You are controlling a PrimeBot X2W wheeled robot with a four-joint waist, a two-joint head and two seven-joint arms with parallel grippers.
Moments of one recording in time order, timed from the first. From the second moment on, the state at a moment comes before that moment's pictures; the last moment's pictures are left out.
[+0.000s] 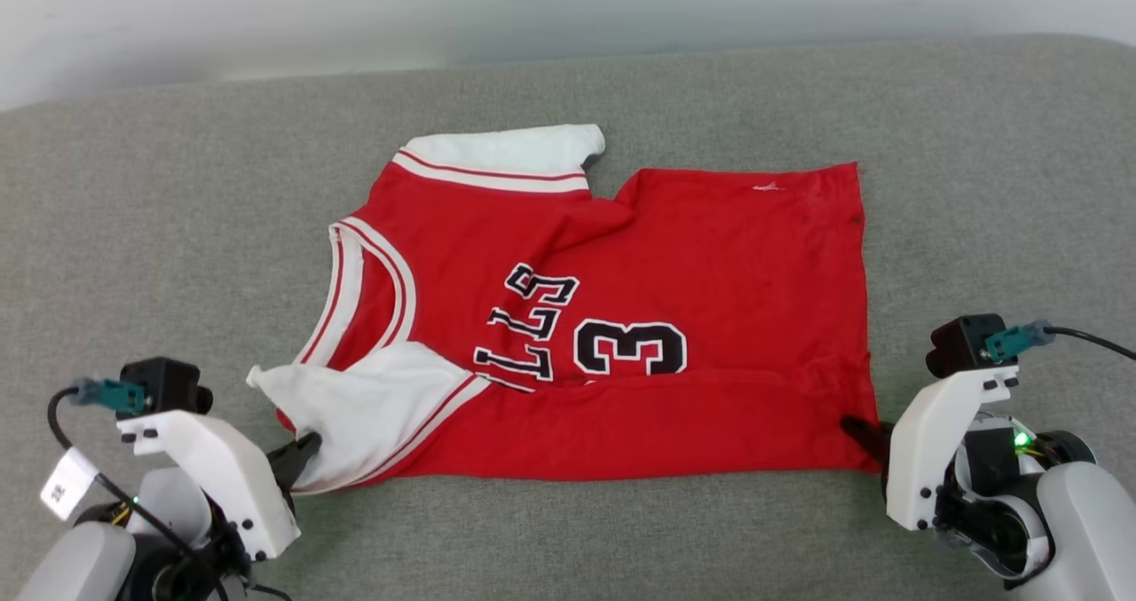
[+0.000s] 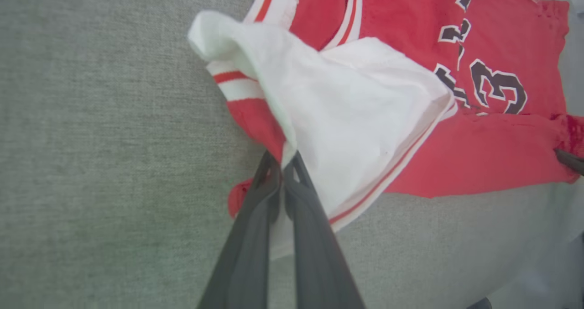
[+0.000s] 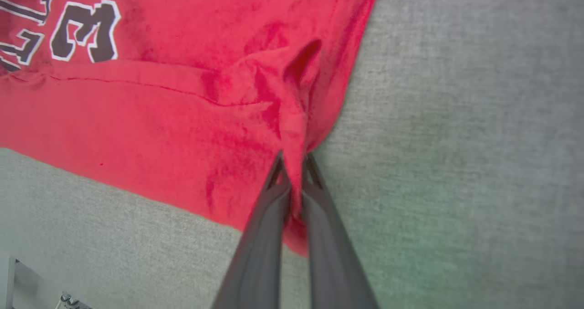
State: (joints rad) left arm -0.17 0.59 -0.30 0.06 -1.00 0.11 0.50; right arm -0.28 -0.26 0.16 0.27 0.54 0.13 0.68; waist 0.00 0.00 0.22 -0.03
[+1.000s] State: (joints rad) left arm 0.03 0.50 -0.29 0.09 -0.97 0.14 0.29; right arm 0.04 -0.21 0.04 0.08 0.50 0.13 0.45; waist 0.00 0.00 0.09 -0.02
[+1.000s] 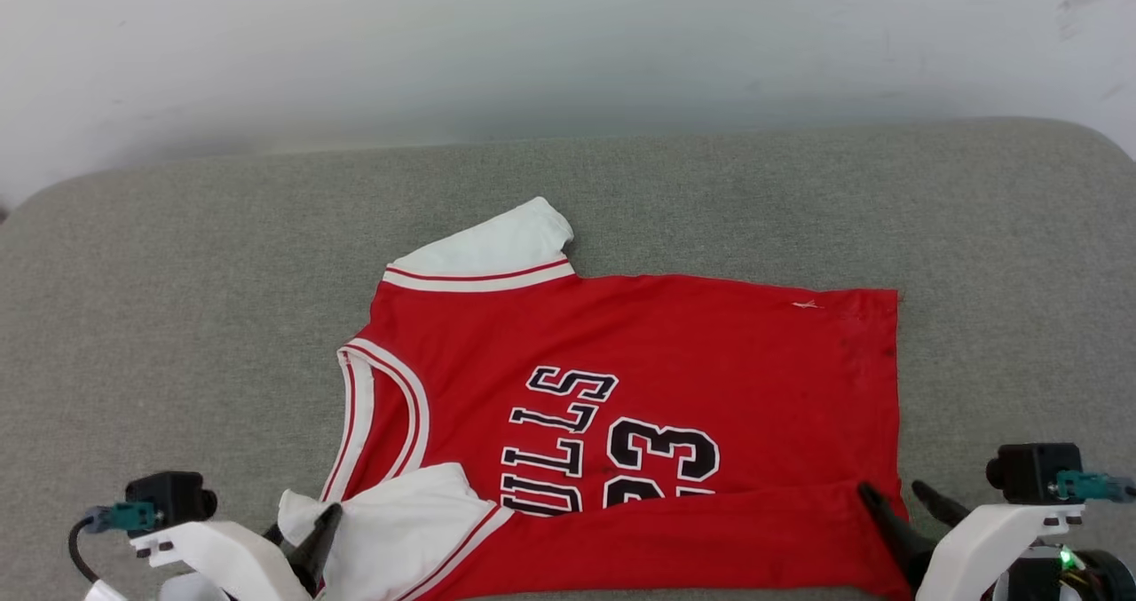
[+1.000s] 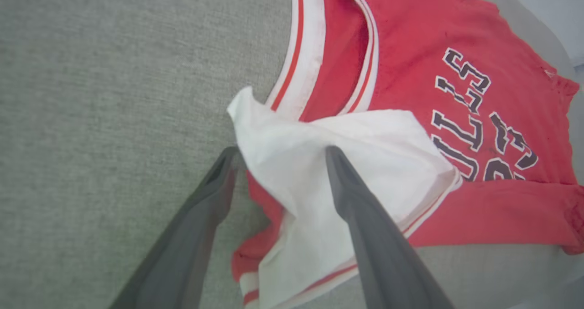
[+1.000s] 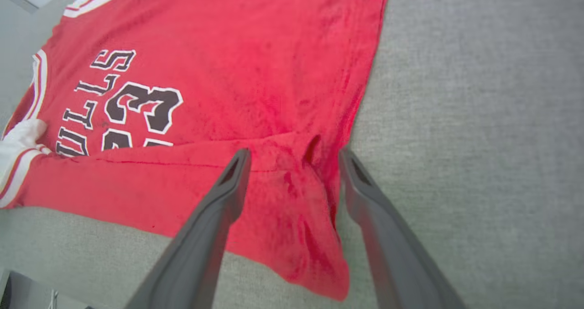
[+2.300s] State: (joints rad) left arm -0.93 0.54 -0.42 0.46 -0.71 -0.03 0.45; right arm -0.30 -0.12 0.06 -0.05 0.28 0.13 -0.05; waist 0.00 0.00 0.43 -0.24
